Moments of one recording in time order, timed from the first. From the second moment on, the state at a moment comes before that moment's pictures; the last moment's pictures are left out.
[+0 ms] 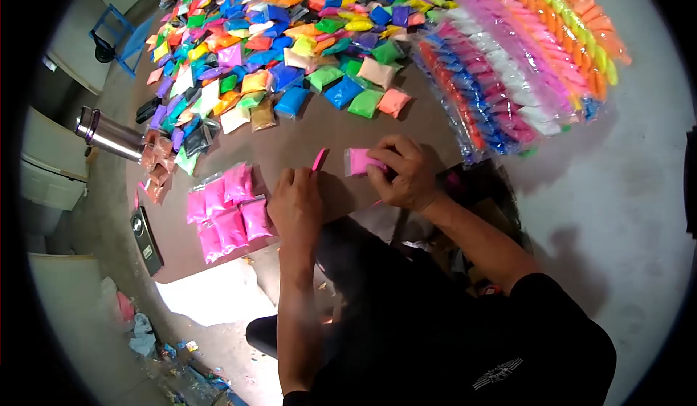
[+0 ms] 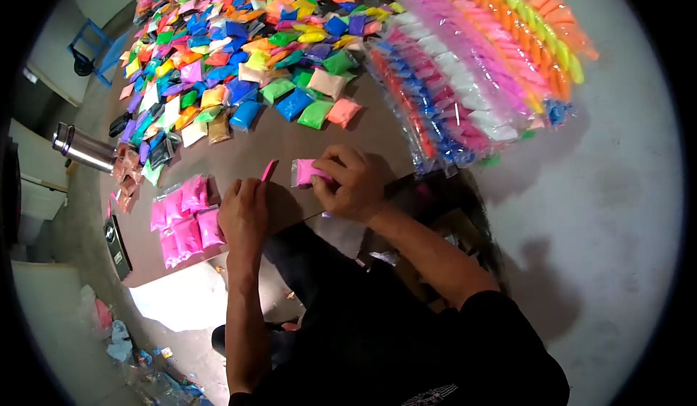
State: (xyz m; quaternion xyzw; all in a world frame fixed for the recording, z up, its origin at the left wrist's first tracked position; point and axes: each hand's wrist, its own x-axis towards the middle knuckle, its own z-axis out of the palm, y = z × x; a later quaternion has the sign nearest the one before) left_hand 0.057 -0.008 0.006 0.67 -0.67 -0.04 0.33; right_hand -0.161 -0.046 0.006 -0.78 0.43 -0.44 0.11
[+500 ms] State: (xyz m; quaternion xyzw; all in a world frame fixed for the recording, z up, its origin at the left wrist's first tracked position) left_hand 0.004 0.007 0.009 0.64 -0.64 -0.16 0.38; right_hand -0.170 -0.046 0.001 -0.81 0.38 -0.44 0.07
